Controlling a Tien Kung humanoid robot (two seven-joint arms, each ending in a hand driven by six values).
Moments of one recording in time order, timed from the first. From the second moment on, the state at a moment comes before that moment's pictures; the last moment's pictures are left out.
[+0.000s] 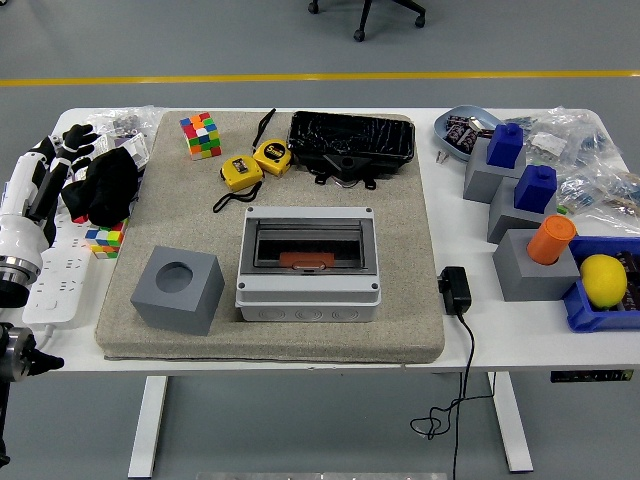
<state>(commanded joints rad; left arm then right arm) -0.04 0.12 -1.62 -1.54 1.40 0.06 0.02 0.07 -0.21 0.49 0.23 -1.00 -0.54 0.05</state>
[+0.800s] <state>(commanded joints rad) -0.05 0.12 -1.62 -1.55 1.39 0.06 0.01 0.08 -0.21 0.48 0.19 -0.93 -0.12 -0.06</state>
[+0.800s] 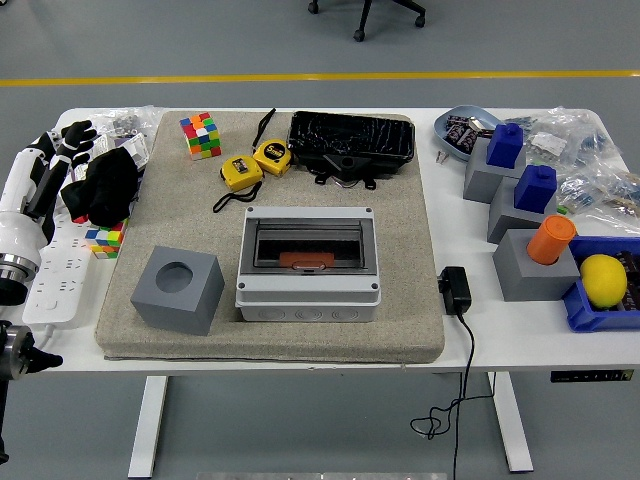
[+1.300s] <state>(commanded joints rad) -0.06 0.13 -1.62 -1.55 1.41 0.02 0.01 0.08 -0.20 0.52 0.20 -0.96 -0.11 -0.07</state>
